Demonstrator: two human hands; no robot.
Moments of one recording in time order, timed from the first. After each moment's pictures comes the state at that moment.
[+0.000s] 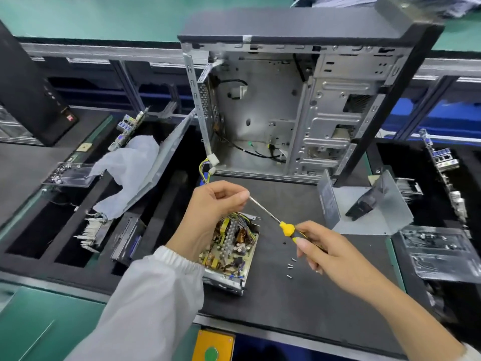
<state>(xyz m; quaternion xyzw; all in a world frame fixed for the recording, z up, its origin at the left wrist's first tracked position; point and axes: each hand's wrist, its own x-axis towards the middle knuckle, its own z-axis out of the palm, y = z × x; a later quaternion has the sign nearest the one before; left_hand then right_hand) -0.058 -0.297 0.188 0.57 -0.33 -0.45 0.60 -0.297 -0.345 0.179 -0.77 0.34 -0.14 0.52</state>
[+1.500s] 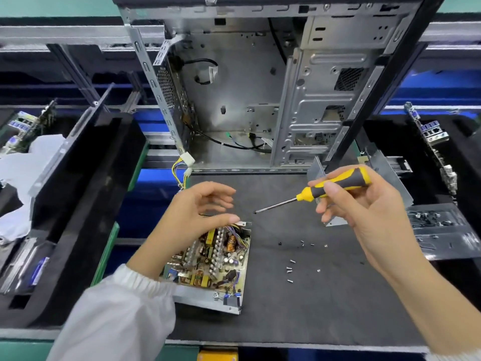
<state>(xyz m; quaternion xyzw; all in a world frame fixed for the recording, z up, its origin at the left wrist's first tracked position) -0.015 -0.316 0.174 0.60 -0.55 -0.41 0.41 -0.279 -0.381 0.202 -0.57 0.35 -0.47 0.58</state>
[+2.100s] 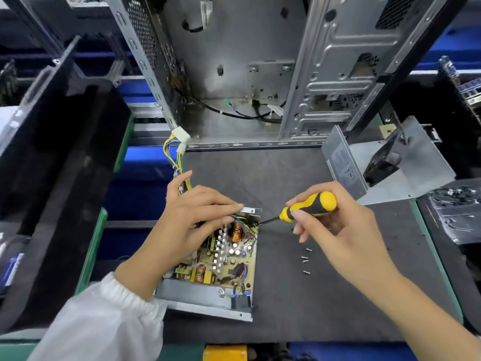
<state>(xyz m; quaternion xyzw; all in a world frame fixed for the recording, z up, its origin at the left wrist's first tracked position) 0.005 -0.307 0.116 0.56 -0.76 -0.15 0.29 -0.243 -0.354 0.139 -0.68 0.39 -0.36 0.50</state>
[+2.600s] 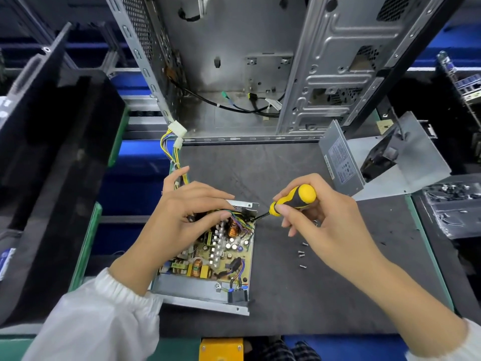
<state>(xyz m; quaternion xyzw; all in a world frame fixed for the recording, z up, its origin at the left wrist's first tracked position) 0.008 -0.305 0.115 0.57 -0.73 -0.19 0.31 -0.233 -0.360 0.139 -0.73 0.39 -0.31 0.46</state>
